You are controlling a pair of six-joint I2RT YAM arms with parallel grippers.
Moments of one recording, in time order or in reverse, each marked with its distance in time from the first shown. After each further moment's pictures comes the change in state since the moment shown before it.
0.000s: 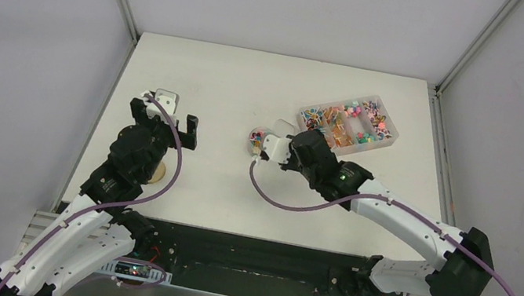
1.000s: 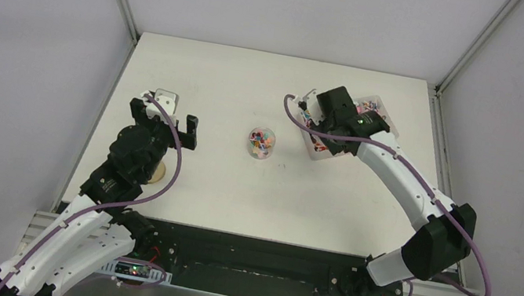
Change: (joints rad) left arm 0.000 -0.002 0.000 0.000 0.000 -0.001; right arm -0.325 0.220 0.426 -0.518 -0.082 0.468
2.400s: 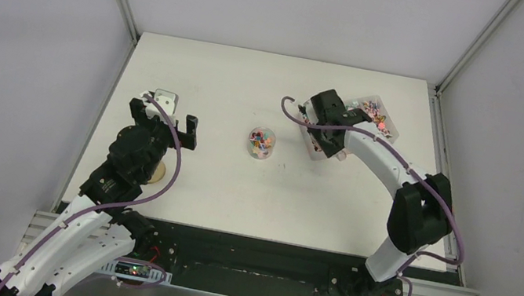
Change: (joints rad) left arm 0.000 -0.003 0.000 0.000 0.000 0.000; right arm -0.056 0.206 -0.006 0.055 -0.004 0.081
